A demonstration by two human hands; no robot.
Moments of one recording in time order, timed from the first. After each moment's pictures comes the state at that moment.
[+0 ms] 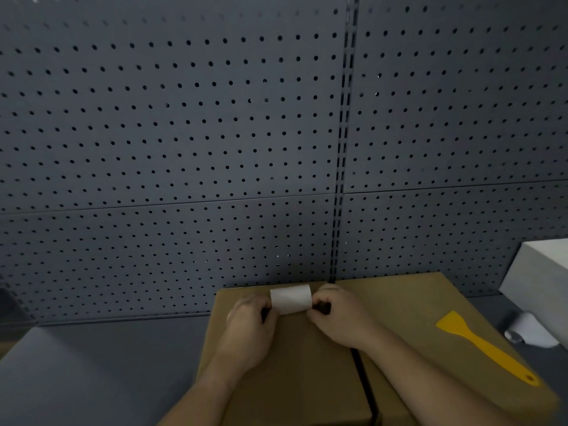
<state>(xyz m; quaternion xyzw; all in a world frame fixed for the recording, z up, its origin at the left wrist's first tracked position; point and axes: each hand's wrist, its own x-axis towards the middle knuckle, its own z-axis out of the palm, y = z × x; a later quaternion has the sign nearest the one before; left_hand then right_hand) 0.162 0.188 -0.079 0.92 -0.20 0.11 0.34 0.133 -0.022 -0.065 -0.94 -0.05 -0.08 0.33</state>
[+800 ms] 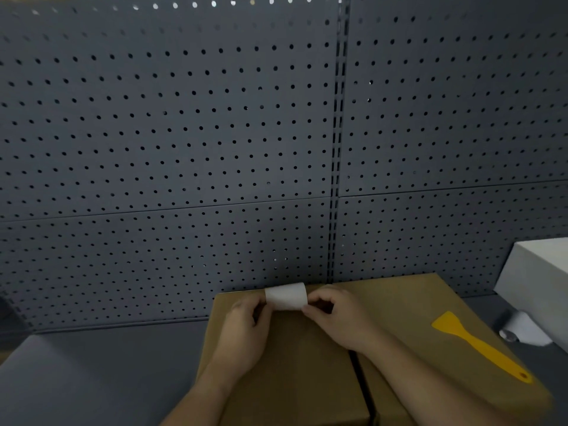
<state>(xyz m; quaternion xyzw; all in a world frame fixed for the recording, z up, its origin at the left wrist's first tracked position) 0.145 0.188 -0.059 0.88 -0.18 0.12 0.43 0.125 -0.024 -0.062 -0.91 -0.04 -0.09 0.41</state>
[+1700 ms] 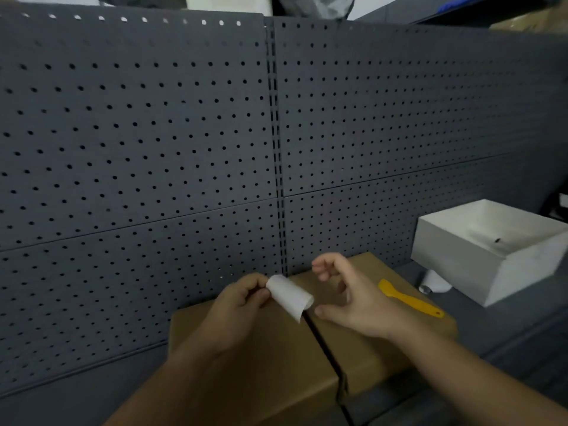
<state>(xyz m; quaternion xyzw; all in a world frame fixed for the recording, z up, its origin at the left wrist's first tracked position) 0.145 0.167 -0.008 0.78 -0.38 -0.07 0.50 0.021 -0.050 0.009 -0.90 0.00 -0.15 0.41</state>
